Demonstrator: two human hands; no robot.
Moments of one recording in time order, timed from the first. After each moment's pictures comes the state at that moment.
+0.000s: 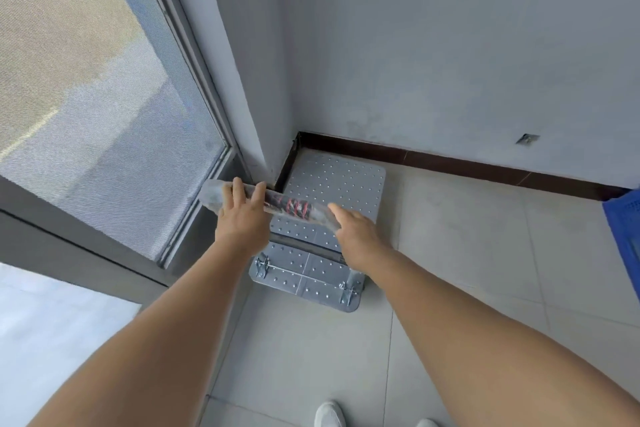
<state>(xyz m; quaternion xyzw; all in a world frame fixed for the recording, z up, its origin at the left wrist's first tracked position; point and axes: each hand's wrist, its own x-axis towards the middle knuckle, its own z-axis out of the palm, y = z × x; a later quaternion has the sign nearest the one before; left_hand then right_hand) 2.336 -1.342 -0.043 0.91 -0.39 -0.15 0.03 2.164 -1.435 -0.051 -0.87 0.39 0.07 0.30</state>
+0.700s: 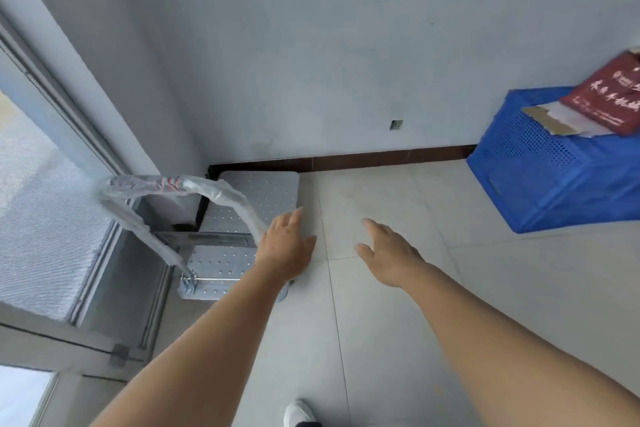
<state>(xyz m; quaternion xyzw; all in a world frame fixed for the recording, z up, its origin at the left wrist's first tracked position) 2.082 -1.336 -0.019 0.77 -0.59 -0.21 0.08 1.899 -1.366 -0.002 -0.75 0.59 0.04 0.30</state>
